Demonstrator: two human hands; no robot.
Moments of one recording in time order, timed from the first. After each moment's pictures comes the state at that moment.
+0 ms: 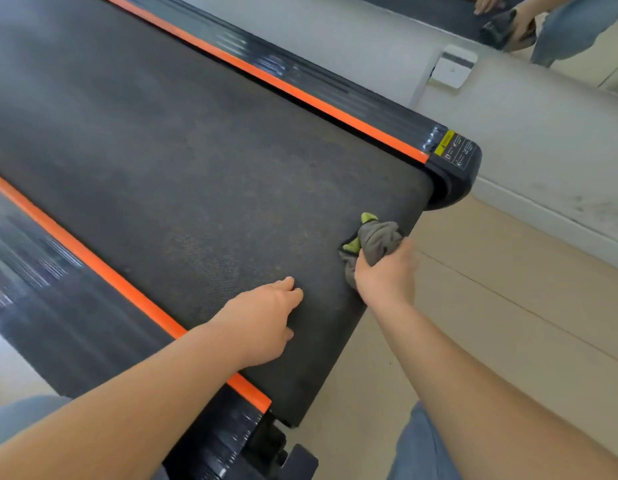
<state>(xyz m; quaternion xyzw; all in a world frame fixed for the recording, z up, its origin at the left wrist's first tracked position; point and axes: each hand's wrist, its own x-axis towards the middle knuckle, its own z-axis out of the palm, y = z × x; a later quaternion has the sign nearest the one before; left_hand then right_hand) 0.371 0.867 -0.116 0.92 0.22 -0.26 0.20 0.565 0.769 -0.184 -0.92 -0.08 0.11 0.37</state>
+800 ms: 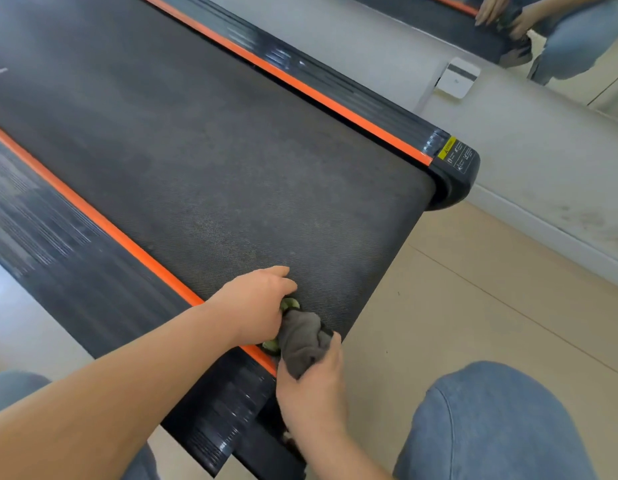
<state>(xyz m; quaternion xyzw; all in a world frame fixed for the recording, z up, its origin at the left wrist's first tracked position) 0.328 0.879 -0.118 0.94 0.21 -0.18 0.21 0.340 0.708 -0.180 -0.87 -0.14 0.23 0.41</state>
